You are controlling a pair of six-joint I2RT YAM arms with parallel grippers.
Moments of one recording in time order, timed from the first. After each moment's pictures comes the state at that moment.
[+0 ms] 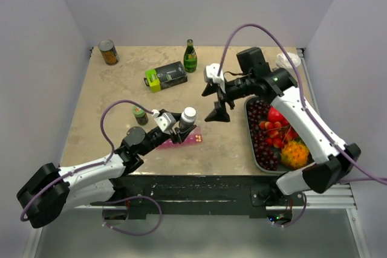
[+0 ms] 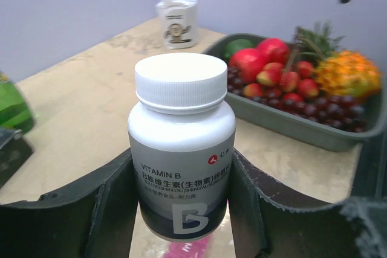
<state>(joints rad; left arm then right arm) -0.83 1.04 0.31 0.86 0.09 0.01 0.55 1.46 1.60 -0.92 -0.89 -0.65</state>
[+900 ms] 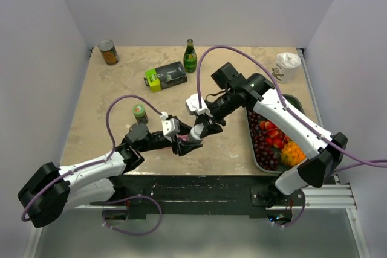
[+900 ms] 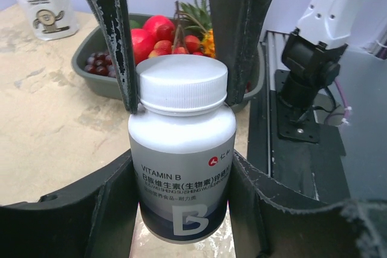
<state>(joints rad) -0.80 1.05 0.36 0.76 0.58 -0.10 0.74 1.52 1.61 -1.21 -0.85 -1.05</state>
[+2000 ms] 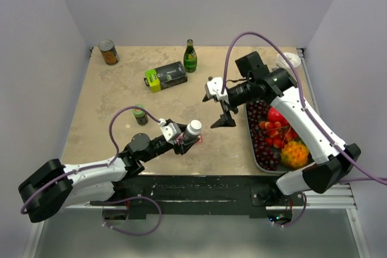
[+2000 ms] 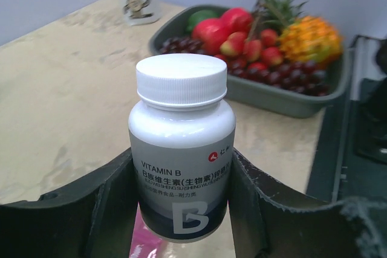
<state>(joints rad) -0.91 1.08 0.25 0.88 0.09 0.02 0.55 1.44 1.61 -1.07 -0.90 -0.97</state>
